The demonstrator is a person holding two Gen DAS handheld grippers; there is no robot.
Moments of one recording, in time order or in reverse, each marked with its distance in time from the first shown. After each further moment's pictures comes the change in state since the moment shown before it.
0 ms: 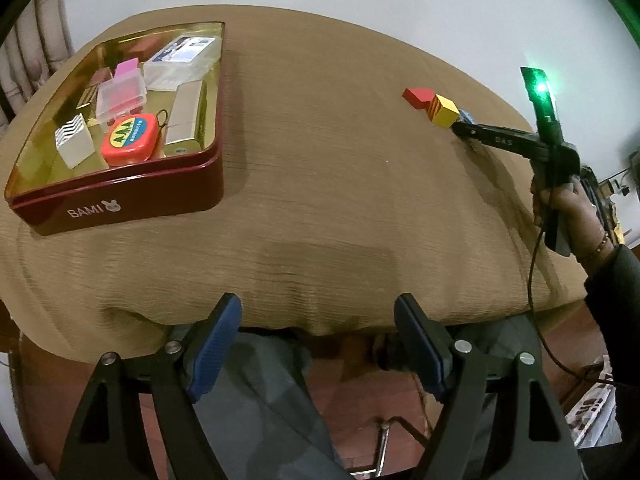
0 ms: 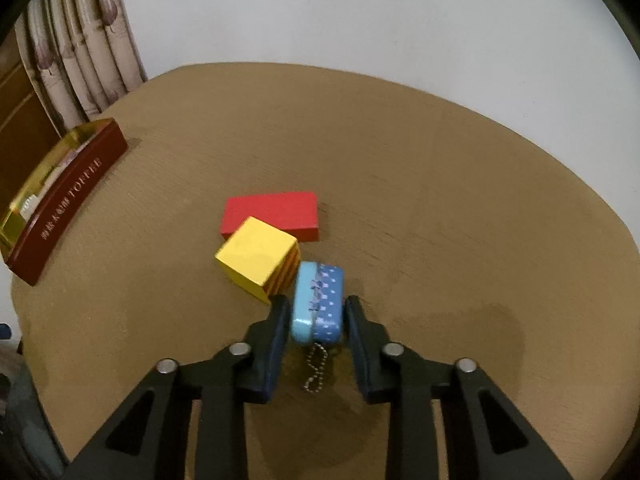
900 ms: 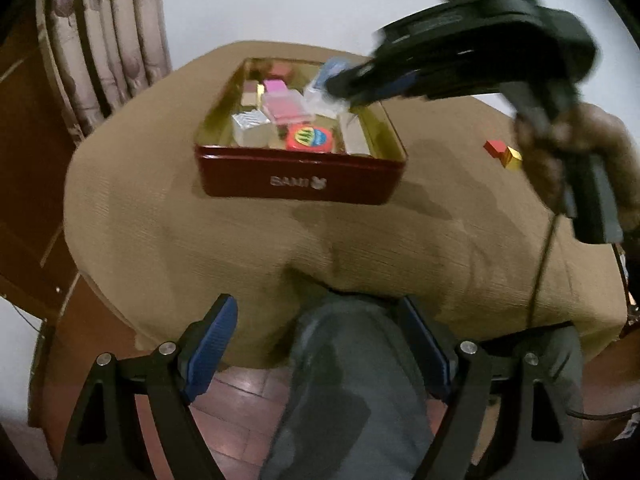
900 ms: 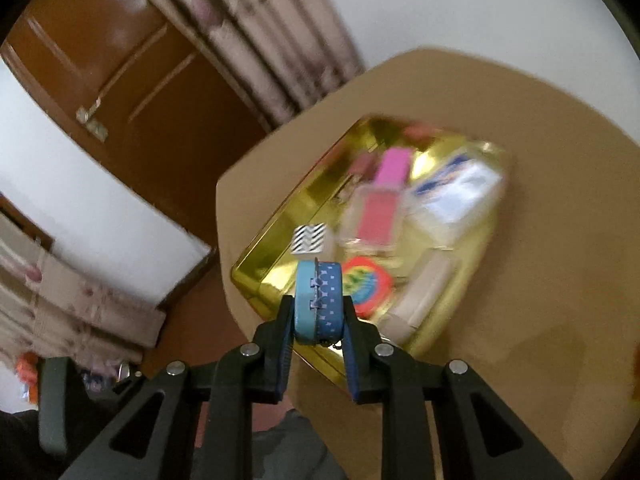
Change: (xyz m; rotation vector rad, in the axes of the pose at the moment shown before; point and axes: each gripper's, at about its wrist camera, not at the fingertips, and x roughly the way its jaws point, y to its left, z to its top) left arm -0.070 0.083 -0.060 -0.116 -0.195 0.203; right arm -0.018 0.306 0.092 -0.187 0.152 0.607
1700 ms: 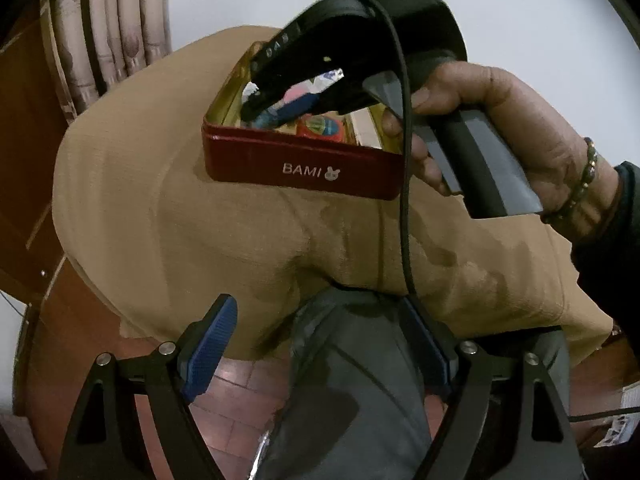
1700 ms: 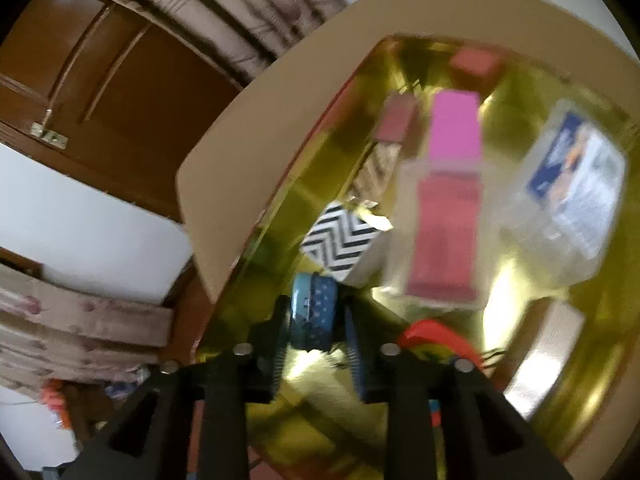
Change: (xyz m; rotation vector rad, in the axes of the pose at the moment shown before) left arm 0.008 0.015 0.001 -0.053 0.034 -0.054; right arm 0.135 0.002 0.053 0.127 0.131 -0.021
